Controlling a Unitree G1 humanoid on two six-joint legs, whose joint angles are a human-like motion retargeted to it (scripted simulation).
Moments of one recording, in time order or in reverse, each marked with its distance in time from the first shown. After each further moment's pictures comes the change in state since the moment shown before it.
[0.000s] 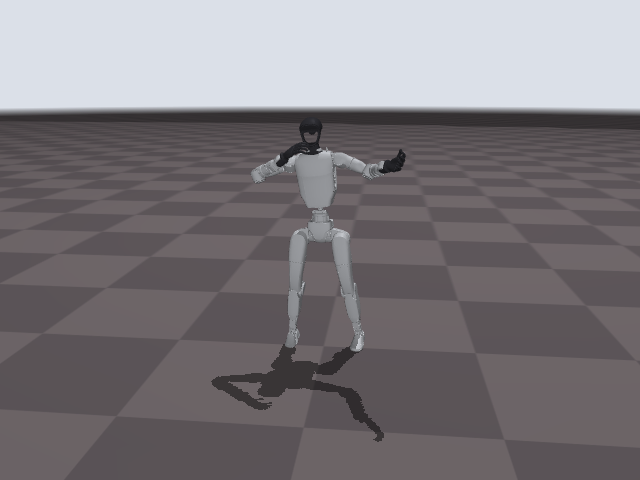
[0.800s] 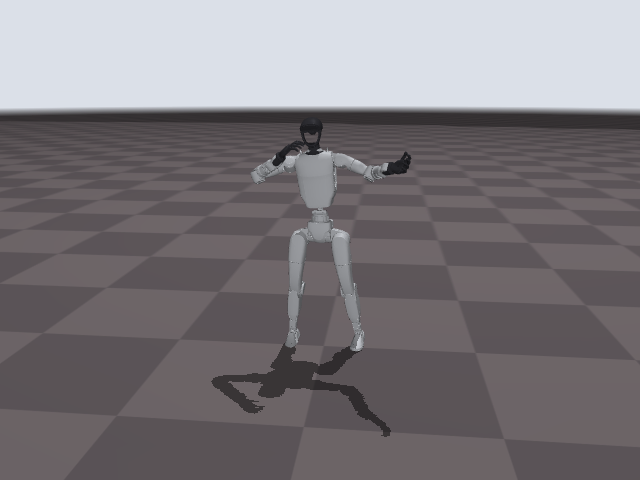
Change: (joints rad) left arm 0.119 -0.018 0.118 -0.044 0.022 -0.011 0.033; right arm 0.088 -0.011 -0.128 0.063 -0.175 -0.005 -0.062; waist 0.008 -0.004 0.000; left_leg 0.008 0.006 -0.003 0.006 -0.014 0.001; right_leg 0.010 0.006 -0.006 0.007 -0.015 0.000
